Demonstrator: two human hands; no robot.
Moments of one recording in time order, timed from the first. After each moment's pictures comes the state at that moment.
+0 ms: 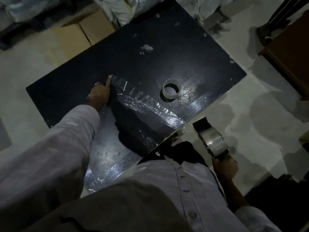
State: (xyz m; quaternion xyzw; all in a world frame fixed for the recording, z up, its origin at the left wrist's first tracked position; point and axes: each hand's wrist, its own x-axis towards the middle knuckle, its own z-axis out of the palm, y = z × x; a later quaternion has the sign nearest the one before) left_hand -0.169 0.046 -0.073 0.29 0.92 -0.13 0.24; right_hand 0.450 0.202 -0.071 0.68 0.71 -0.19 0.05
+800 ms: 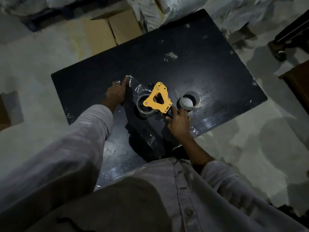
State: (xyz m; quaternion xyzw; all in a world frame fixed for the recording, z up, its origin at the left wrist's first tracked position) left_hand -0.180 0.020 -0.081 0.29 0.93 -0.06 0.22; right_hand 0.138 0.199 -0.068 0.33 0.92 -0.19 0.08
